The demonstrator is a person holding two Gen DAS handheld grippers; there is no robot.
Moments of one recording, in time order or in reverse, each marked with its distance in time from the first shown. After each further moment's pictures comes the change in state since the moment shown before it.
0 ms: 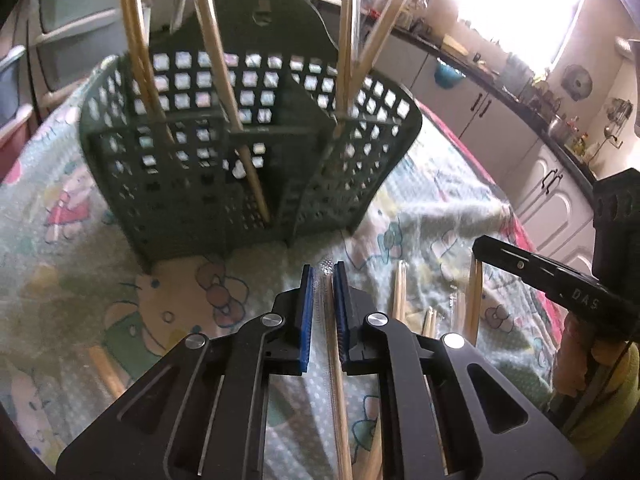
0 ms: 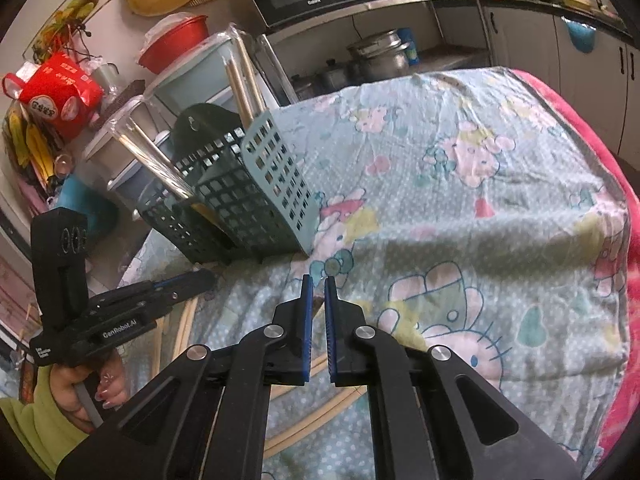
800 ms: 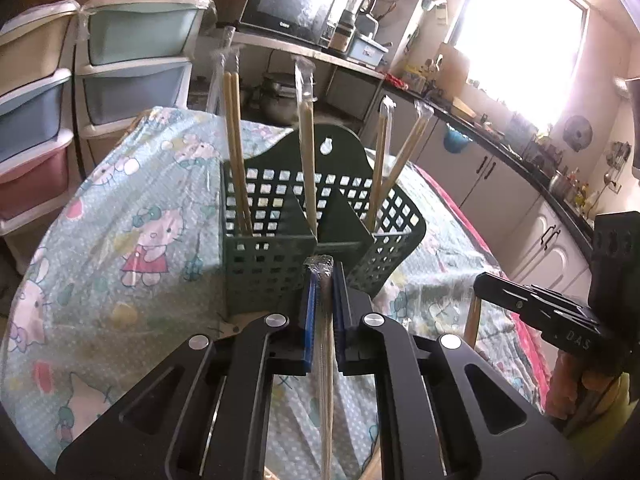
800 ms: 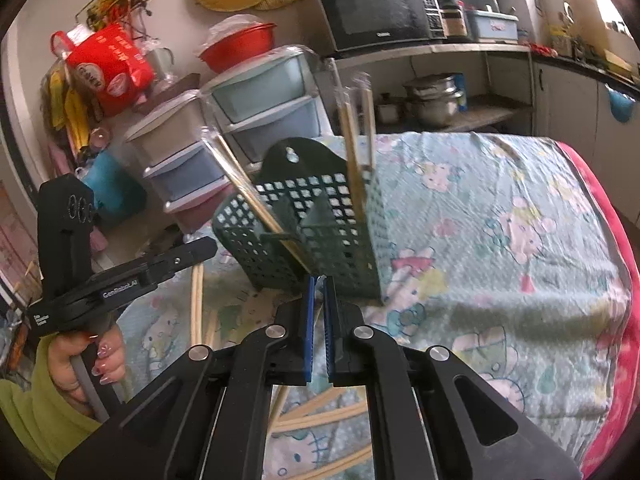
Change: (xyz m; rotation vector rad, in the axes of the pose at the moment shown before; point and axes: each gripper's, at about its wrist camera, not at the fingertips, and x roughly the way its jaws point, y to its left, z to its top) left arm -0.077 0.025 0.022 -0.060 -0.209 0.029; right arm -0.018 0.074 0.023 -0.185 -0.071 0.061
